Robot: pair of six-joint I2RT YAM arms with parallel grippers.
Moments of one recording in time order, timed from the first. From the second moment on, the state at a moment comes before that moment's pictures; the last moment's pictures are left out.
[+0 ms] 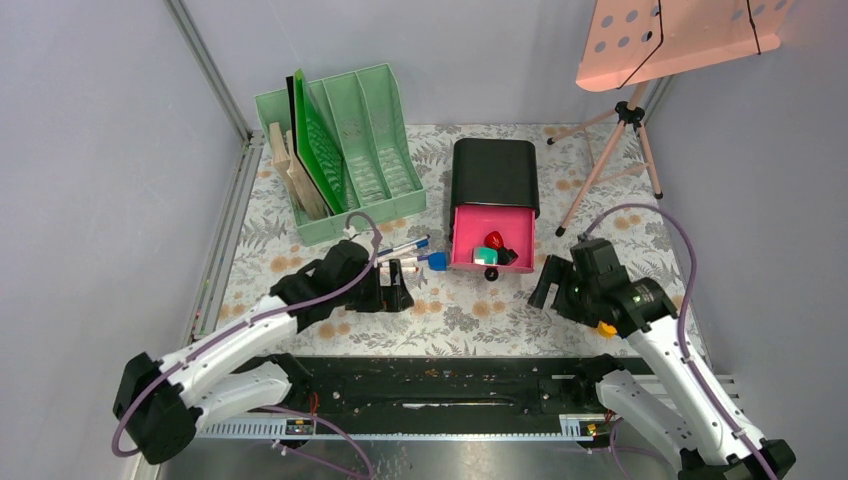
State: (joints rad) left arm -0.73 0.92 0.63 -0.50 0.08 -0.69; right arm 0.40 0.78 0.84 -1.06 0.02 0.70
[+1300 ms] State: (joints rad) left arm -0.60 1.97 1.36 -0.30 0.26 -0.58; right arm 0.40 0.77 0.63 -1.04 -0.04 0.72
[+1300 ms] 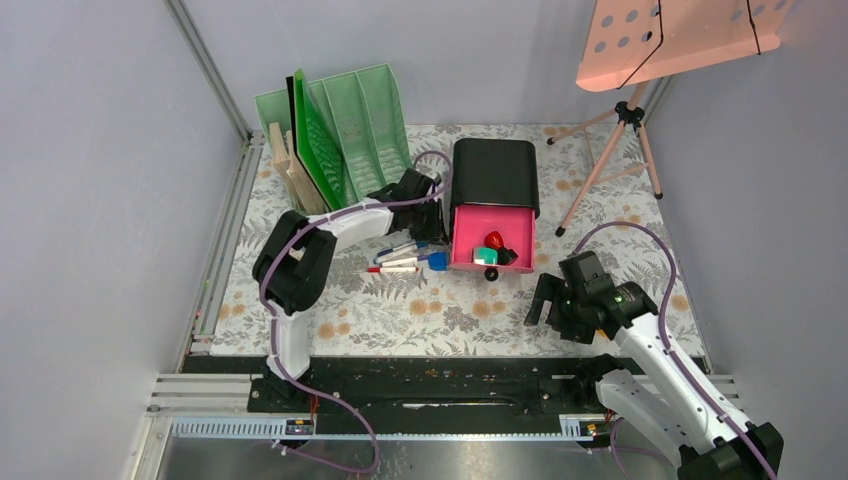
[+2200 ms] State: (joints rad) left arm -0.66 1.83 1.08 -0.27 0.37 -0.57; right arm 0.40 0.78 0.63 -1.03 -0.05 0.72
